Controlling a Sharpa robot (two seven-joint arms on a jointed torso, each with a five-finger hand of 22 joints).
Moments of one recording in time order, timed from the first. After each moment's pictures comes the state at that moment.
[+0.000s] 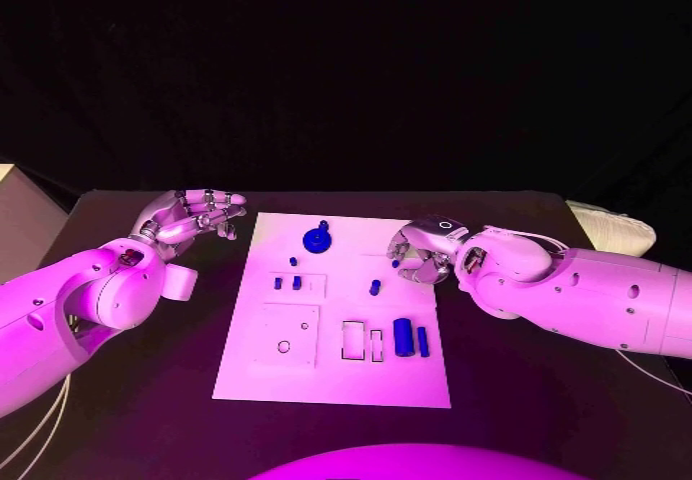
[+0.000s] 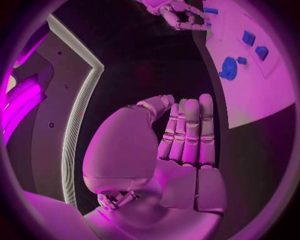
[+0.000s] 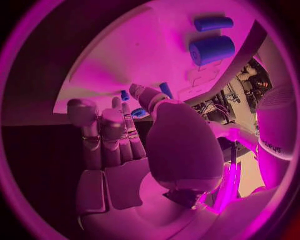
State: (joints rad) left arm 0.92 -0.92 0.31 1.43 -0.35 -0.14 0.28; left_hand 1.39 -0.17 0.53 0.05 0.28 0.90 0.19 0.28 0.31 0.96 0.12 0.49 0.18 1.00 0.05 1.22 0.45 0.19 0.85 0.15 1.03 0.61; right arm 1.13 -0.86 -0.09 1.50 -1.69 -0.33 -0.11; right_hand 1.31 -0.27 0.51 0.03 0.23 1.01 0.16 0.18 0.19 1.15 0.09 0.07 0.07 1.47 -0.01 1.01 0.95 0.15 1.37 0.09 0.98 0.88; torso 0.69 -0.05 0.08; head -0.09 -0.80
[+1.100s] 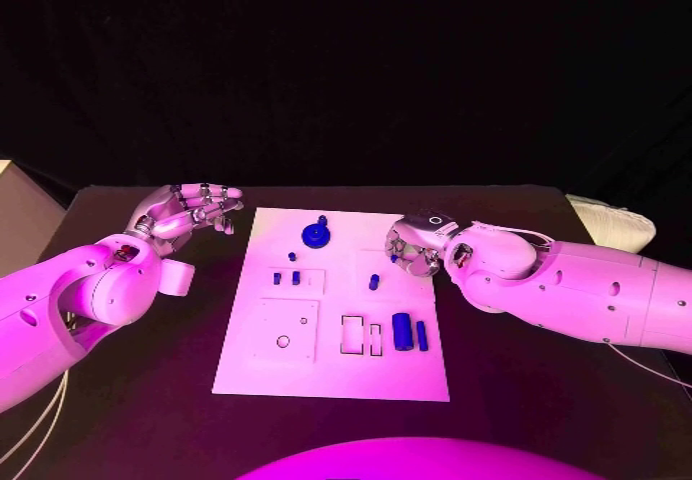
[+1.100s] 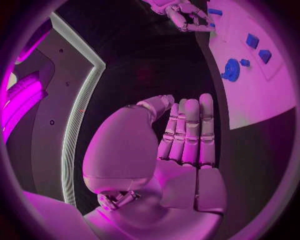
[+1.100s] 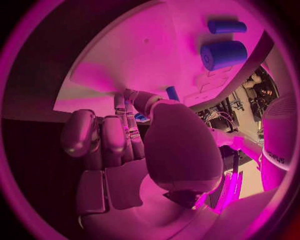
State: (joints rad) left arm 0.92 -0.93 0.31 1.44 -0.32 -0.13 0.28; left_hand 1.39 -0.17 0.53 0.05 0.28 0.90 0.19 0.28 0.31 0.96 0.12 0.49 0.18 1.00 0.05 1.22 0.45 0.19 0.85 0.15 1.02 0.60; right arm 1.12 -0.81 -0.09 1.48 -1.77 -0.32 -0.18; right_hand 1.36 -0.20 0.63 0.04 0.18 1.10 0.13 0.24 0.26 1.27 0.06 0.07 0.08 1.47 -0.02 1.20 1.08 0.10 1.42 0.08 1.17 1.10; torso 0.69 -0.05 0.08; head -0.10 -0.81
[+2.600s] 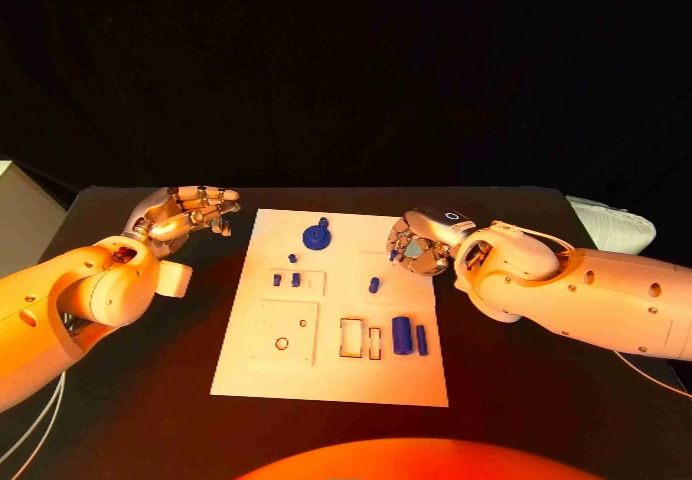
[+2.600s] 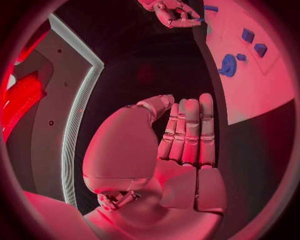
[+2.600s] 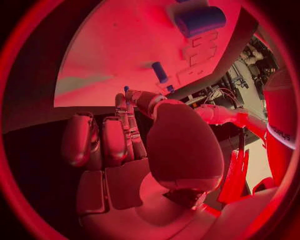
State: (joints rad) left arm 0.91 -0.94 0.31 1.42 -0.33 -0.13 0.28; left_hand 1.39 -0.17 0.53 0.04 0.28 0.90 0.19 0.28 0.31 0.95 0.12 0.49 0.18 0.99 0.05 1.22 0.45 0.19 0.86 0.15 1.02 0.60; right arm 1.13 -0.90 -0.07 1.64 -1.59 -0.41 -0.24; right_hand 1.31 -0.20 0.65 0.05 0.28 1.09 0.12 0.28 0.29 1.29 0.05 0.07 0.08 1.46 -0.02 1.26 1.11 0.09 1.43 0.07 1.23 1.19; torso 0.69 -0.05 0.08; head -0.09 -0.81
